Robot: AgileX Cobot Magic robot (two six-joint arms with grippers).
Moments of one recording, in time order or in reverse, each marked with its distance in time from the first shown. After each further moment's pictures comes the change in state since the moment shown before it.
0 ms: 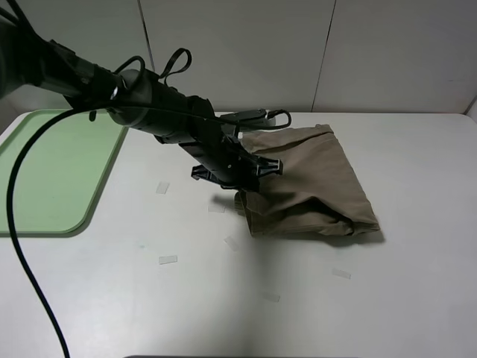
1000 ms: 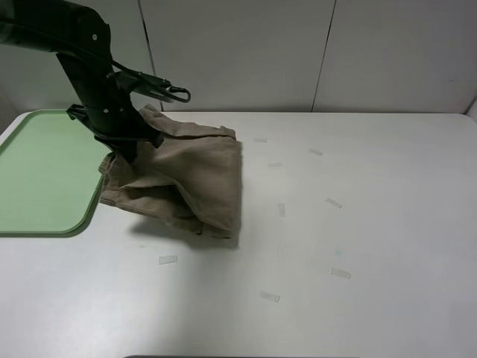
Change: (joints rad) left arm 0.366 -0.241 0.002 0.591 0.559 0.008; right arm 0.000 0.000 0.000 0.000 0.000 0.000
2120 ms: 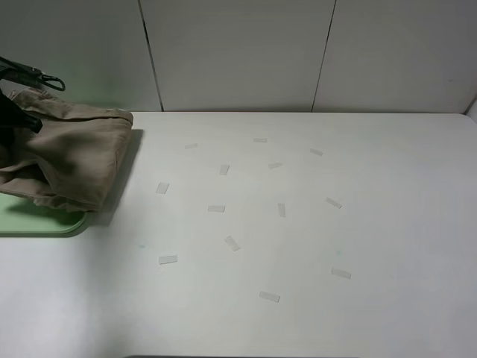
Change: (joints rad) left arm 0.488 0.012 0.004 0.221 -0.157 0.075; right arm 0.000 0.000 0.000 0.000 0.000 0.000
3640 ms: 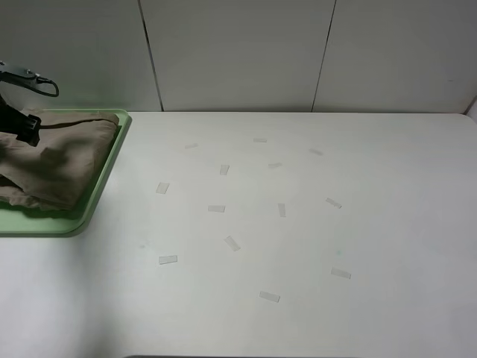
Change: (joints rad) left arm 0.063 0.063 0.013 0.015 -0.243 0.004; right arm 0.000 -0.001 0.000 0.001 0.000 0.000
